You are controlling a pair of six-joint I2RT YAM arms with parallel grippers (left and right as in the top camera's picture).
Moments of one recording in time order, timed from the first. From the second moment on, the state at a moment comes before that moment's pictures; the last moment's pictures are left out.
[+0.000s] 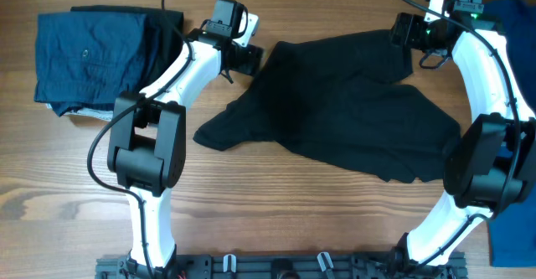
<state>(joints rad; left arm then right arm) -0.32 2.17 1.63 -0.53 0.10 0.02 -0.15 1.98 1.65 -0.72 -0.12 0.08</state>
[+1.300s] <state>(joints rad) -0.47 2.19 1.63 -0.69 0.09 0.03 -0.15 1.98 1.65 -0.72 -0.12 0.08</state>
